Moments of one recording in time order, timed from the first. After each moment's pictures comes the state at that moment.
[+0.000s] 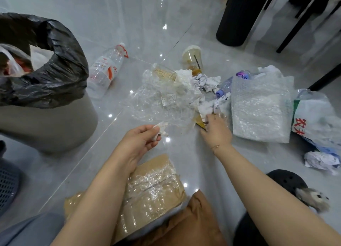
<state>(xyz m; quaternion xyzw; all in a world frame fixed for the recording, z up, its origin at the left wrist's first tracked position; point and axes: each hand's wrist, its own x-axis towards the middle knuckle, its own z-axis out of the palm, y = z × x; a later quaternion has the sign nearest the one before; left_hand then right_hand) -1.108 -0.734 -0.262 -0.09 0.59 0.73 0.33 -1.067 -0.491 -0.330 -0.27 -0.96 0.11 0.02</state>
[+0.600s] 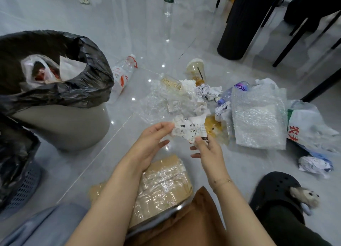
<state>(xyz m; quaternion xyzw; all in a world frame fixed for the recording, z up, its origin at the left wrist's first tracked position) -1.094 -0.741 -0.239 0.02 0.56 0.75 0.35 -0.998 -0.605 -0.253 -0.30 -0.68 0.66 0.14</state>
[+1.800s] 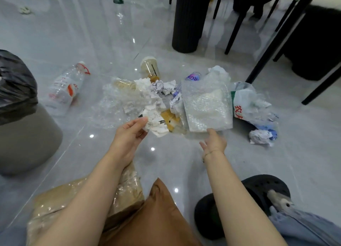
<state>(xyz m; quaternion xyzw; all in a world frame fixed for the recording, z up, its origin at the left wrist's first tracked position) -1.062 -0.662 -0.233 -0.03 0.54 0.78 0.31 -0.955 -0.467 -0.274 -0.57 -0.34 0.68 0.31</state>
